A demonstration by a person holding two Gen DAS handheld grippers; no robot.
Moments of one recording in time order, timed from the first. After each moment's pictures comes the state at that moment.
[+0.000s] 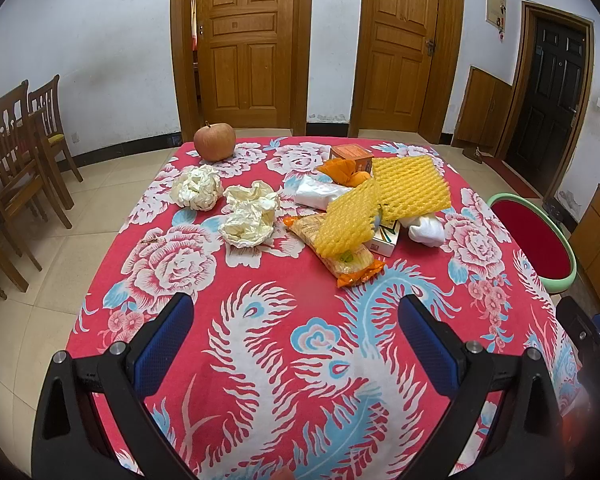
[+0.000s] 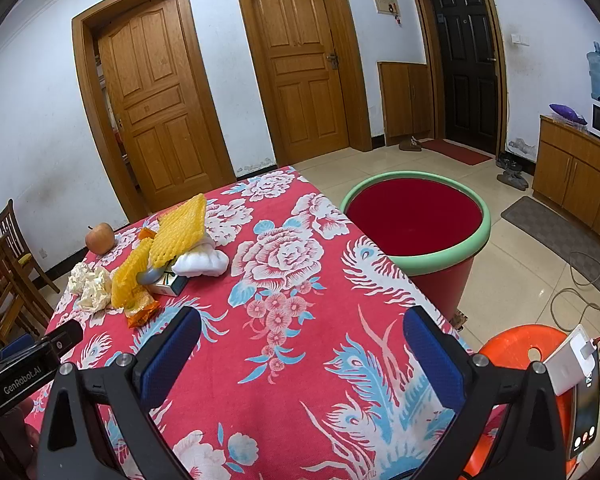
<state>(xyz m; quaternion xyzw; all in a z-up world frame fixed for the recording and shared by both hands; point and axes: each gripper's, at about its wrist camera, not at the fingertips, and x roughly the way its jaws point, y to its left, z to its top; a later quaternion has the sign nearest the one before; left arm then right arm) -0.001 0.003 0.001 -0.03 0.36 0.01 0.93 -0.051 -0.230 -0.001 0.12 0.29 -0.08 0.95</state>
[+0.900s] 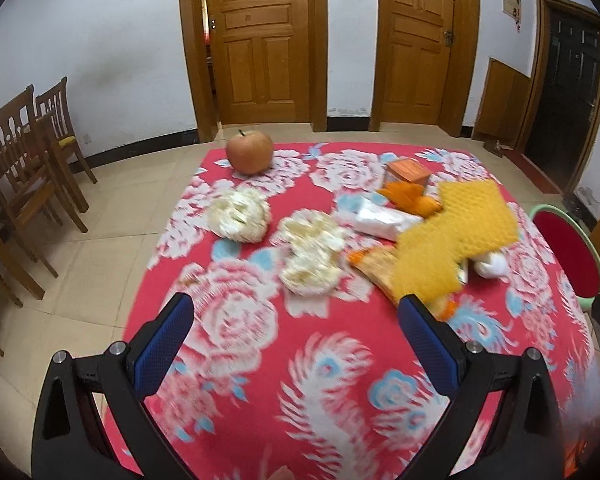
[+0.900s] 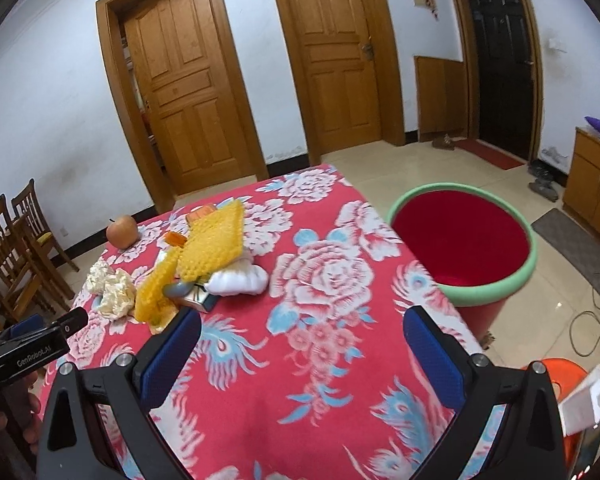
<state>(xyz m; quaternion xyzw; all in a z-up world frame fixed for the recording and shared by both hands) 0.058 0.056 0.007 -0.01 0.37 0.04 0.93 0.003 -0.211 0.015 0.10 0.32 -0.02 0.94</state>
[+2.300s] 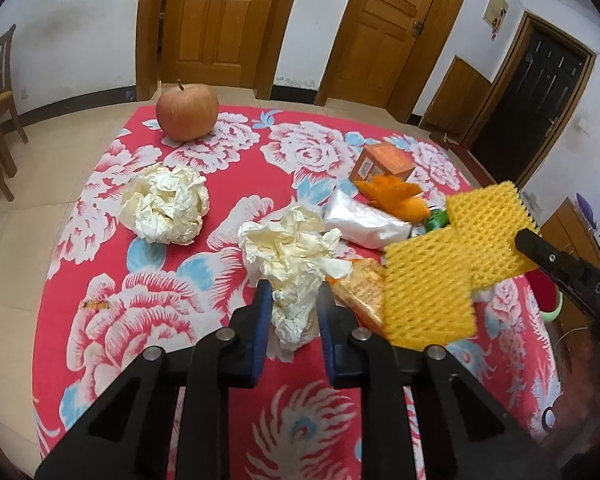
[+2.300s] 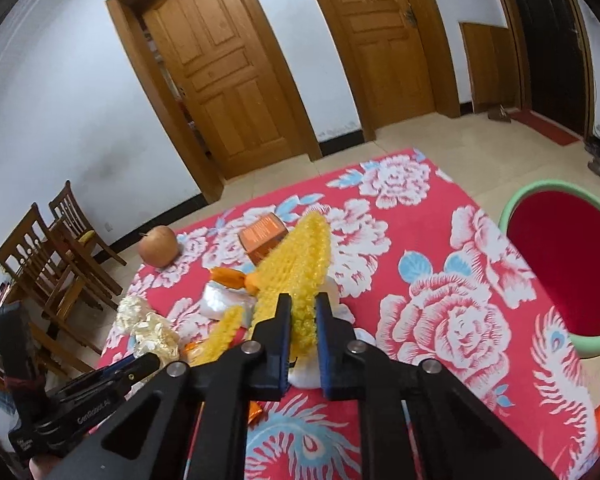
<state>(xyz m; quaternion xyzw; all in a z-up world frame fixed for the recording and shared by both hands) 0.120 0.071 -0.029 -0.10 0.43 -0.09 0.89 0.110 -0.169 0.007 0.15 0.34 0.08 0.92</state>
